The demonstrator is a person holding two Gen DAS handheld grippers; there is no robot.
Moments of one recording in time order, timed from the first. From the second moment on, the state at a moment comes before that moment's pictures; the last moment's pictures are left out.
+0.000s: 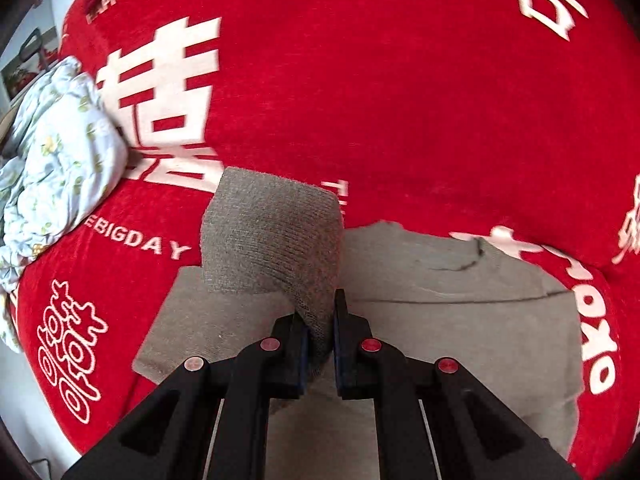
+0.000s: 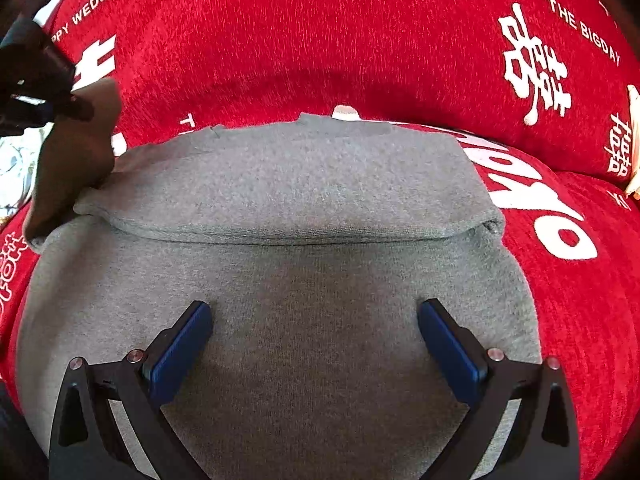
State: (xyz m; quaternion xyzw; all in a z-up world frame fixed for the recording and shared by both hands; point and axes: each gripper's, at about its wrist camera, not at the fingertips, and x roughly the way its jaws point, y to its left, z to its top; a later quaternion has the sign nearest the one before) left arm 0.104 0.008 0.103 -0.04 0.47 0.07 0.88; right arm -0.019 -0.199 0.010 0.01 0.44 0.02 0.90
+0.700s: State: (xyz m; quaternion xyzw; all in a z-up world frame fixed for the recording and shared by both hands) left arm 0.097 -0.105 0.111 0.01 0.48 -0.01 0.88; right arm -0.064 -0.216 0.013 -0.04 0.44 0.06 0.90
